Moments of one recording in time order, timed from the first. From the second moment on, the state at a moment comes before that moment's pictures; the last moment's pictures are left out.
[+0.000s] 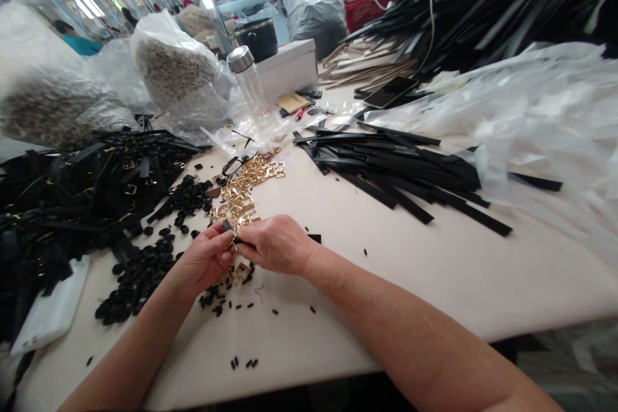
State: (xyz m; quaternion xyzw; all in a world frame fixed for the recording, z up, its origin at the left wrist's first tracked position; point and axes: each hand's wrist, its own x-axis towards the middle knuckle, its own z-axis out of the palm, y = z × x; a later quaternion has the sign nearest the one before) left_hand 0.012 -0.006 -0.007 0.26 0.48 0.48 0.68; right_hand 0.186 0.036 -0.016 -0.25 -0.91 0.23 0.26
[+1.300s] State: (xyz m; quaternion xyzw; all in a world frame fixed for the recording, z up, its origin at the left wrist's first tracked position) left_hand 0.007 -0.008 -0.017 0.37 0.55 0.53 0.53; right_hand 0.185 0.037 -0.006 -0.33 -0.82 0.37 0.28
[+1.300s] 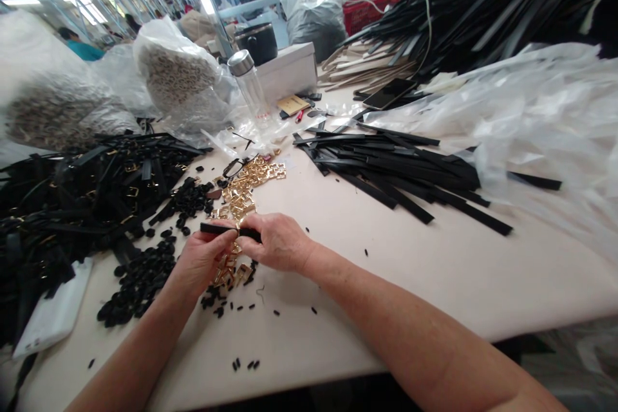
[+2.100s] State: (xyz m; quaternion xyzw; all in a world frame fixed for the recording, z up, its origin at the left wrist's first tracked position) left_hand 0.019 -0.009 -0.002 0.43 0.61 0.50 0.43; right_hand 0.182 0.035 -0.009 -0.38 -0.78 0.40 0.29
